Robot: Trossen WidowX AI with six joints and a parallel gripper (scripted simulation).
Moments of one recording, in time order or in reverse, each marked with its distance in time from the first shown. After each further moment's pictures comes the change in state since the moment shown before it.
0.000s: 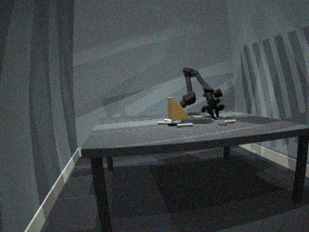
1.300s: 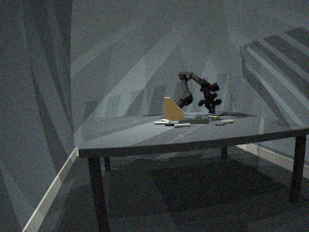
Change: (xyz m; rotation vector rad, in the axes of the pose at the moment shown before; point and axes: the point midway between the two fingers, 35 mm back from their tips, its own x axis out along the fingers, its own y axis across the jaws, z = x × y) arm -0.037 -0.003 0.023 0.005 -0.001 -0.013
